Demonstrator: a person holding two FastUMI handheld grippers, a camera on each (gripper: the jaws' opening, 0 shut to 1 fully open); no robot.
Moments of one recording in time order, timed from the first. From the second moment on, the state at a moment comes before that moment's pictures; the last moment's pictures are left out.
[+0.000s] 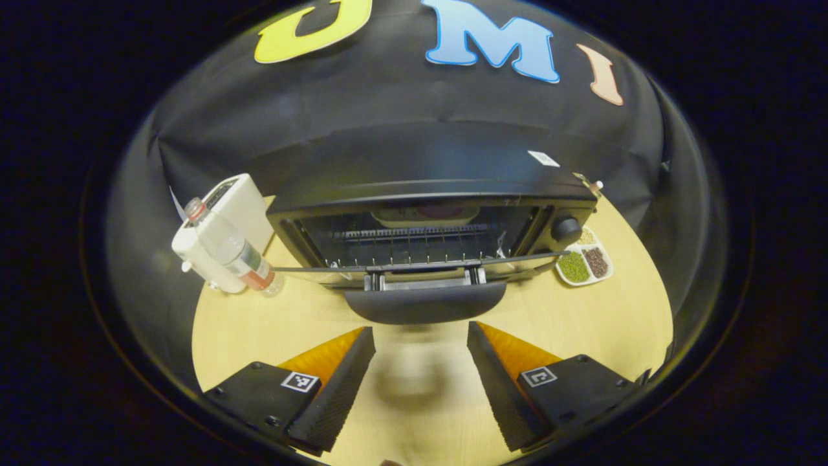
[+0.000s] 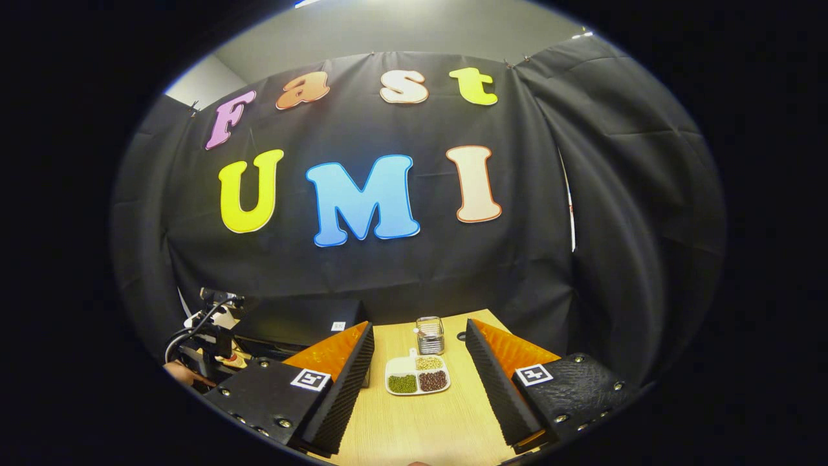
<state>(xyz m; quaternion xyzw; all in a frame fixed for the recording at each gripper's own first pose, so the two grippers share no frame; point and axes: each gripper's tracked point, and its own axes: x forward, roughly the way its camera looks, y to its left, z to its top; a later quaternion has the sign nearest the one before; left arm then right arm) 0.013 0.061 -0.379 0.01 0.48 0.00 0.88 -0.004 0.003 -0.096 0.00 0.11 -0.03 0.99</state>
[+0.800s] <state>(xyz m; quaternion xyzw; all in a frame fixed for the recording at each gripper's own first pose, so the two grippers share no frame) -0.018 0.011 -0.050 0.00 0.06 0.02 1.00 0.000 0.026 -0.029 0.01 0.05 0.02 1.00</state>
